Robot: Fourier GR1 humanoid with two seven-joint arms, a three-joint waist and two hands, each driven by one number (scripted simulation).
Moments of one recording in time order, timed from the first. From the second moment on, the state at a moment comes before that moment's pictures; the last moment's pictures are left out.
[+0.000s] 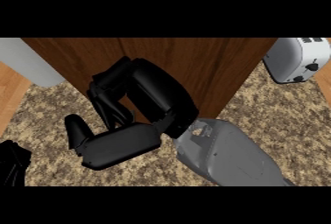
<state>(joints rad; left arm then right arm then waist) 0.27 0.45 0.10 -1.83 0.56 -0.32 -0.26 -0.87 0.00 0.47 -1.60 -0.56 -0.22 0.35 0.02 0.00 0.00</state>
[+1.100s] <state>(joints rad) 0.24 0.42 0.13 -1.85 0.52 -0.34 -0.20 -0.92 -0.02 0.33 -1.24 -0.57 0.08 0.12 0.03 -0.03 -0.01</state>
